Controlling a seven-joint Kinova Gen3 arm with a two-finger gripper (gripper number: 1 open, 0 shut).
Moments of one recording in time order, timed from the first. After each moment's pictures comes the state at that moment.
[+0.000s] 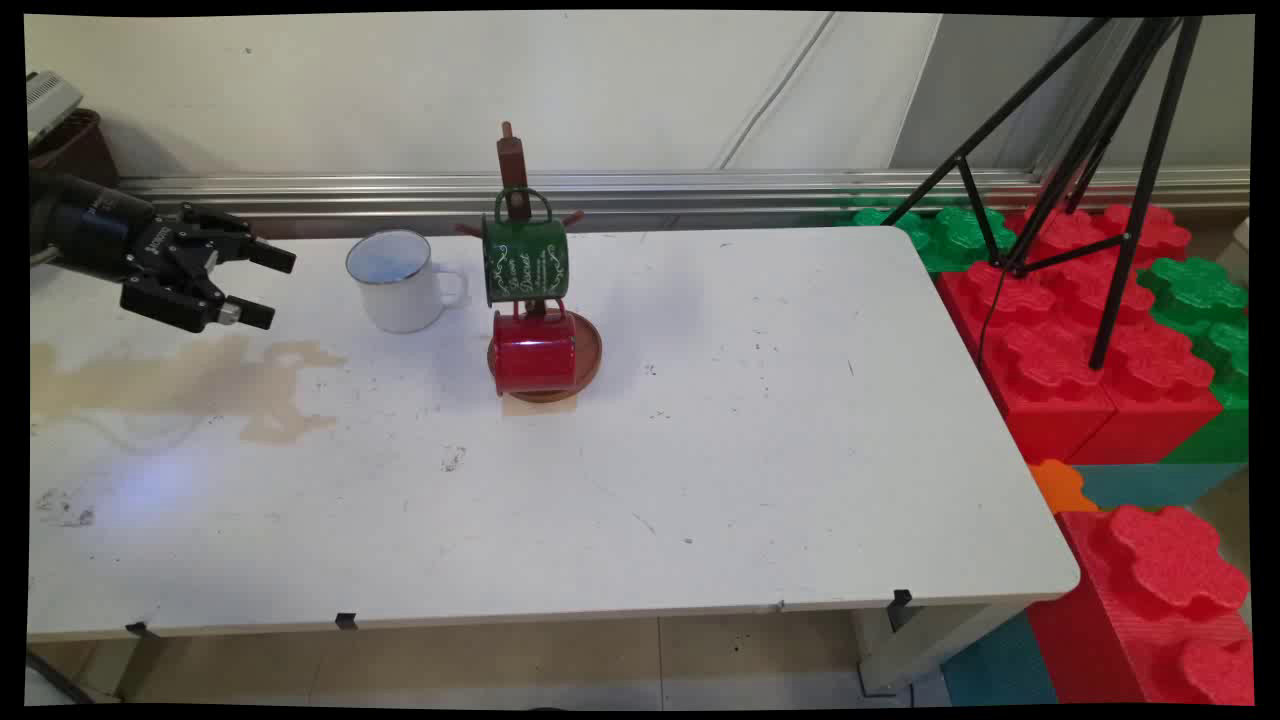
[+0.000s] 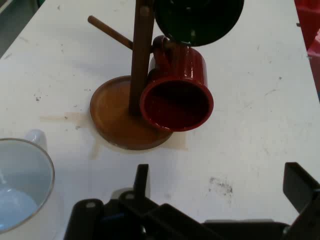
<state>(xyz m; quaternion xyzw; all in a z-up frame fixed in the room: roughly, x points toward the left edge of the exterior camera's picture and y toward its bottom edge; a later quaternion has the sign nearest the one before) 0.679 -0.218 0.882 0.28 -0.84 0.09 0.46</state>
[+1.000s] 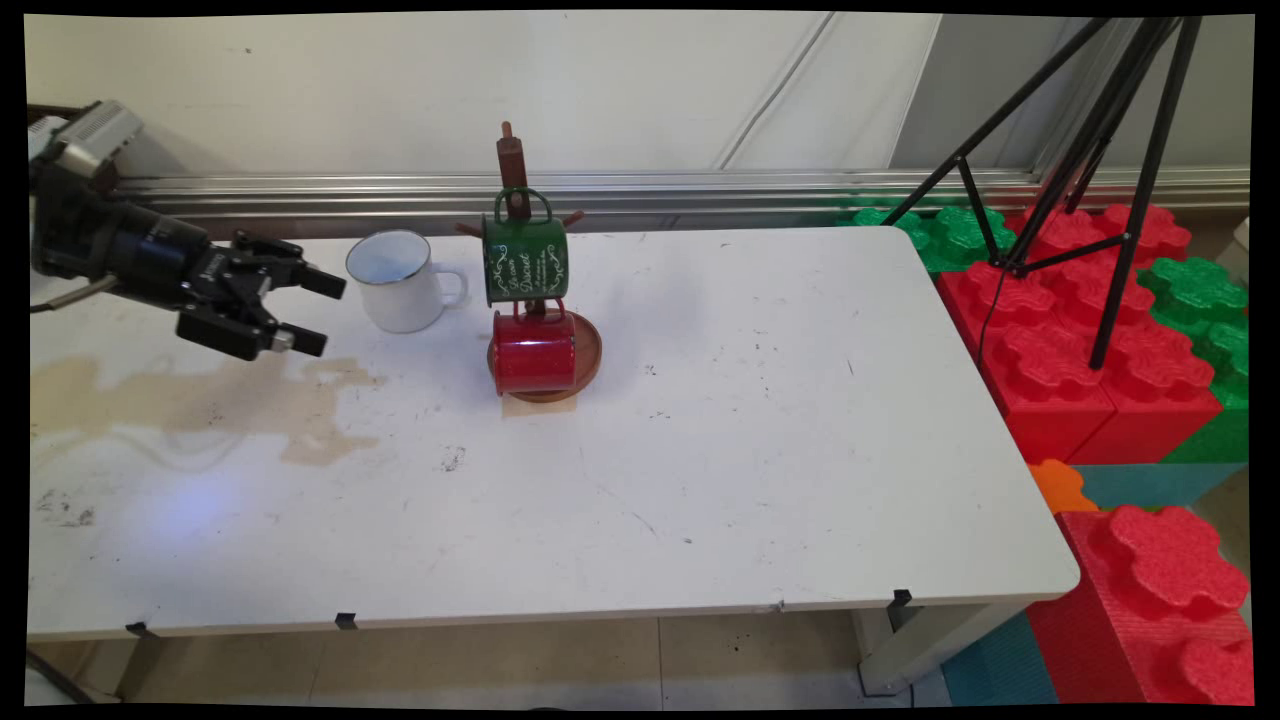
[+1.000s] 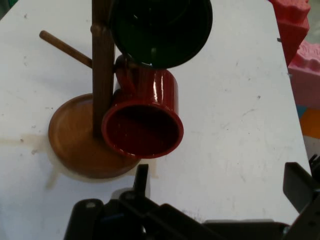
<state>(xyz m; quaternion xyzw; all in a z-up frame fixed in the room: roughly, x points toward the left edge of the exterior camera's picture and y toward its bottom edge) 0.626 -0.222 0.866 0.28 -0.83 0.07 0.47</state>
